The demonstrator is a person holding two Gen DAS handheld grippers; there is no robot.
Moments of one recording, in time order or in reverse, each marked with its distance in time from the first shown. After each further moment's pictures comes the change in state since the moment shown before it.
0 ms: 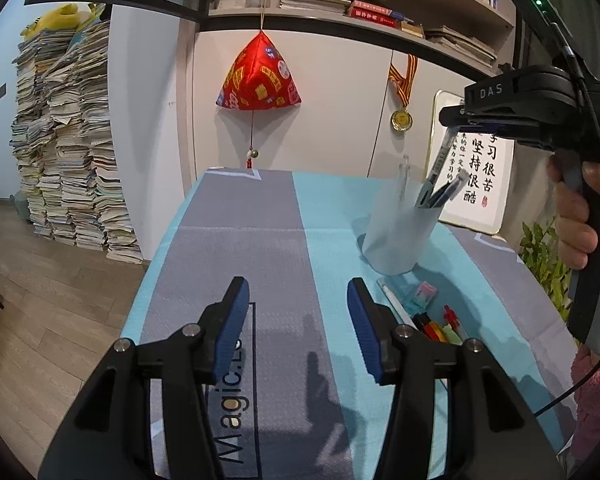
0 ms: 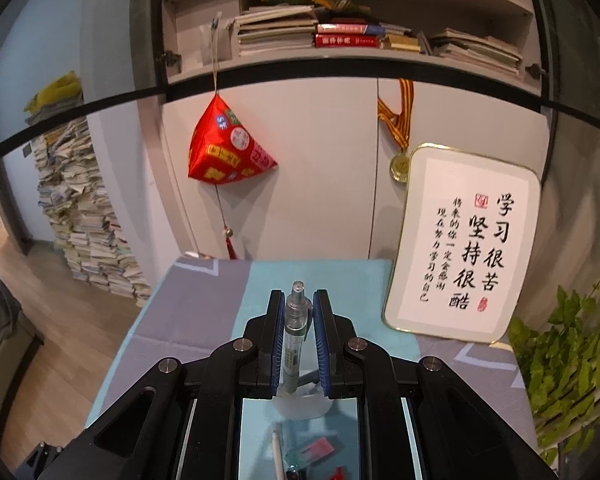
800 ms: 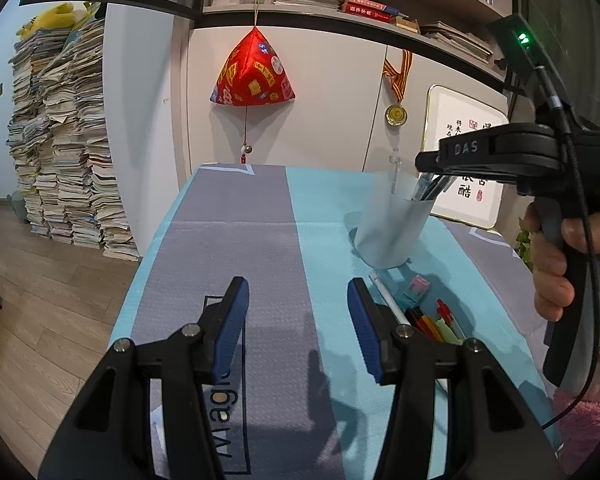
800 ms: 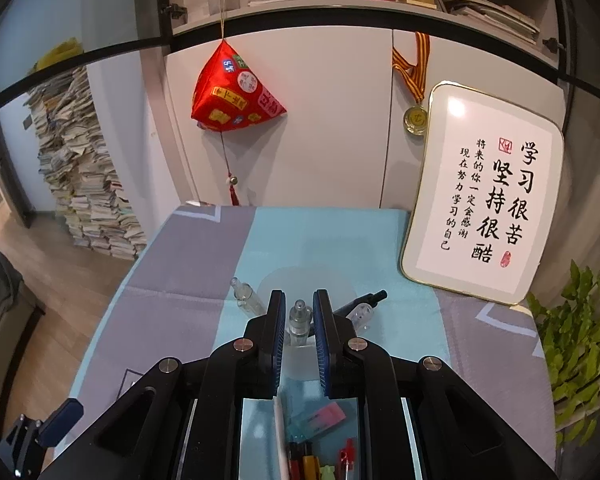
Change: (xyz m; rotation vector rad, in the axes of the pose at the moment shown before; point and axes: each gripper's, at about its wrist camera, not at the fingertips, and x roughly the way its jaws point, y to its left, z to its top) left arm -0.001 -0.006 -0.003 0.005 0.013 -0.009; right arm 0.025 0.004 -0.036 -0.018 0.118 0.031
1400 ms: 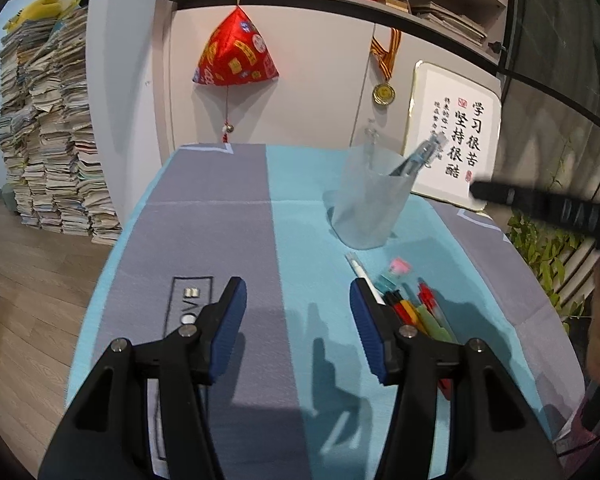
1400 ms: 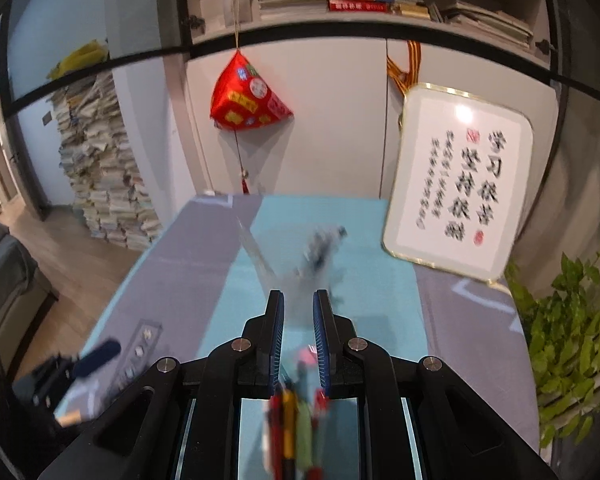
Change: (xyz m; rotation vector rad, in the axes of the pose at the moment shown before) left arm 0.013 -0.024 -0.005 0.006 0.078 -0.033; right arm -0.050 -0.029 -0.048 -0.048 0.024 0.036
